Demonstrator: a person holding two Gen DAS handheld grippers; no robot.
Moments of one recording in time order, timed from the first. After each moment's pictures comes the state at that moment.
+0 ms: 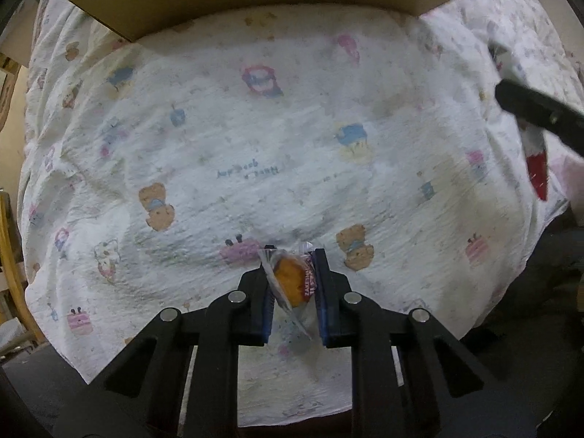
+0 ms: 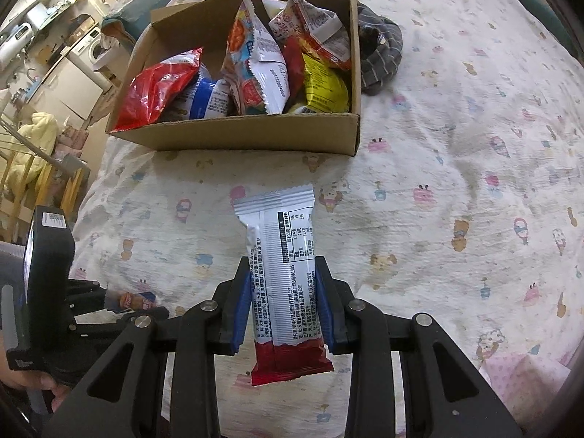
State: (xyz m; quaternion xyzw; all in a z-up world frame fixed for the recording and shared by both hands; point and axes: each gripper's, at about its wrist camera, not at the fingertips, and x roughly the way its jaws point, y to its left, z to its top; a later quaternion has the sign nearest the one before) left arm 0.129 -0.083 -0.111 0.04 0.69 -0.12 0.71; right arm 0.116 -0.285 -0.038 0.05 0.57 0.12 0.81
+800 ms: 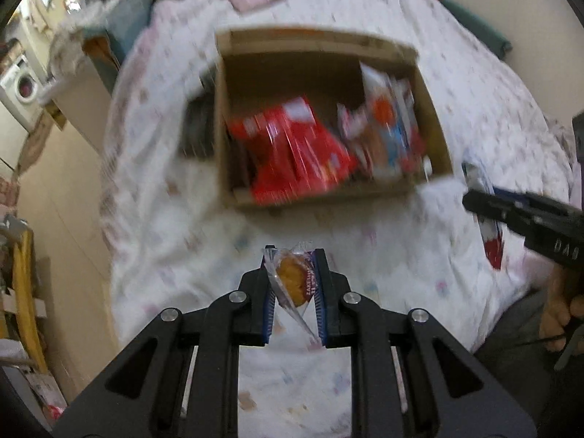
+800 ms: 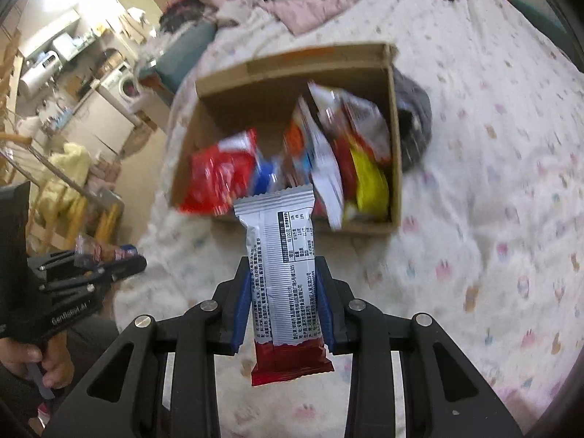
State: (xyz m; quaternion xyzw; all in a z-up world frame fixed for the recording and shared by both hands) left arm 0.171 -0.013 0.045 0.03 0.53 -0.10 0.84; right arm 0.156 -0.269 0.039 0.11 0.50 0.17 0.84
